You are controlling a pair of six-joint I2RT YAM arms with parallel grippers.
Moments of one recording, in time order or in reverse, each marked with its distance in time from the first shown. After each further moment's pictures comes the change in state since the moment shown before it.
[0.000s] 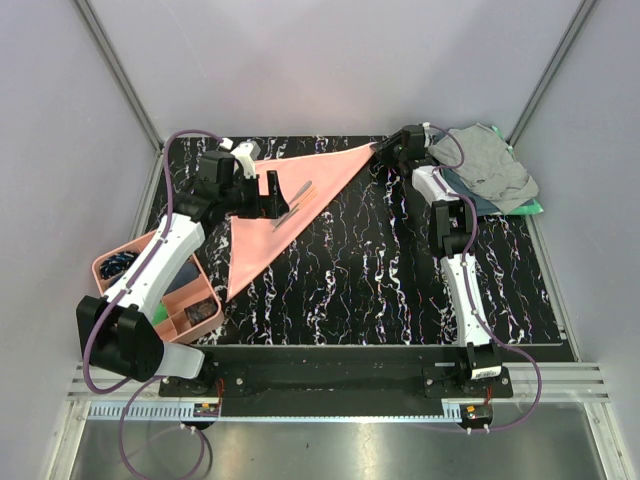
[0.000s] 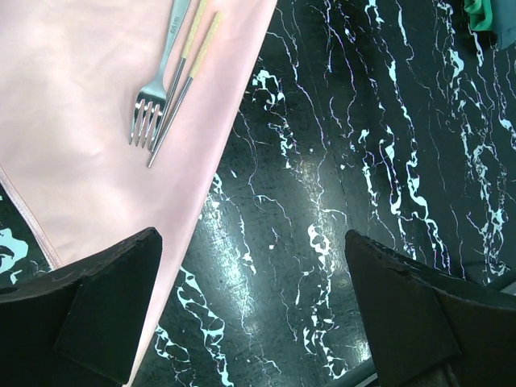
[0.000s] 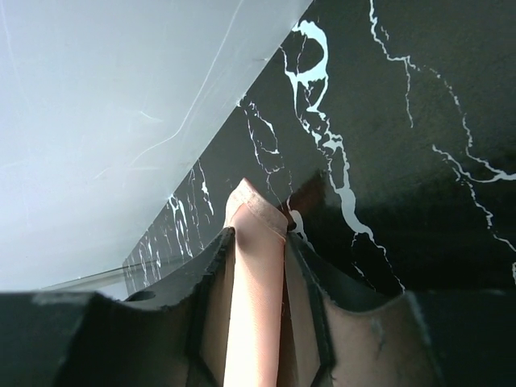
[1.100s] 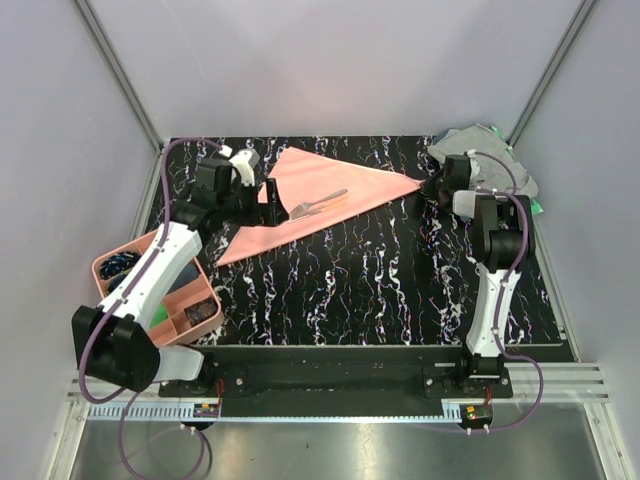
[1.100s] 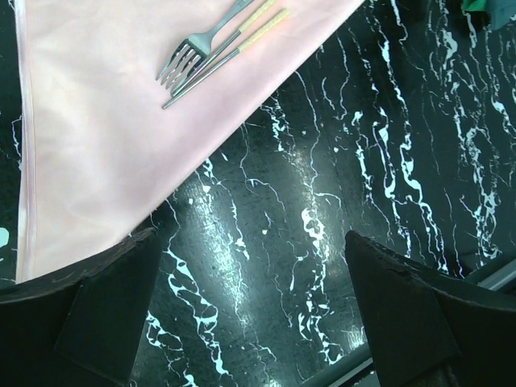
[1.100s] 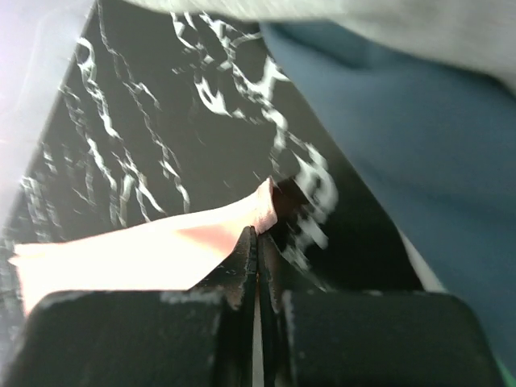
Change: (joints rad) left arm 0.000 -0.039 -0.054 0.000 0.032 -0.002; right arm -0.151 -0.602 -1.025 0.271 0.129 -0.255
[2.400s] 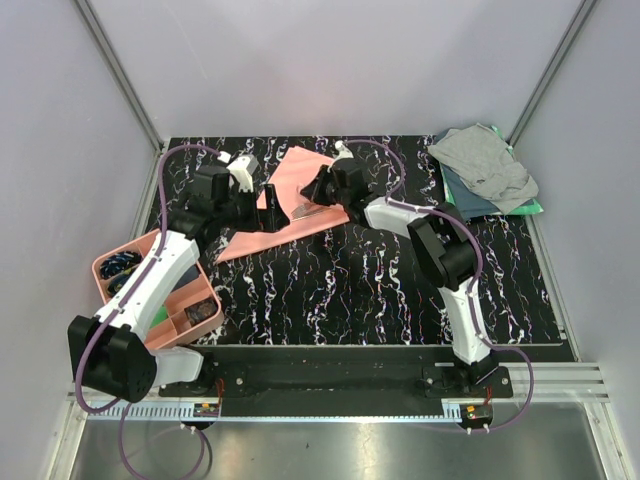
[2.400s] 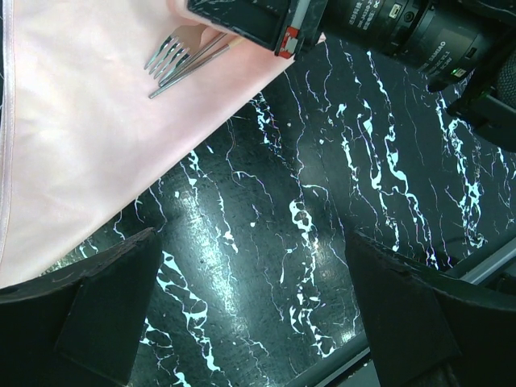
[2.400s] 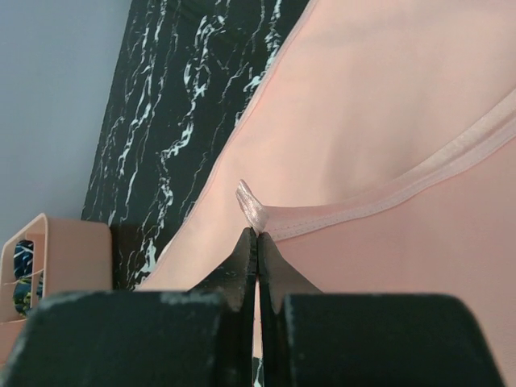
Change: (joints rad) left arm 0.000 -0.072 -0.076 0.037 0.038 -0.014; right arm 0.583 -0.032 0.118 0.058 -0.120 -0.145
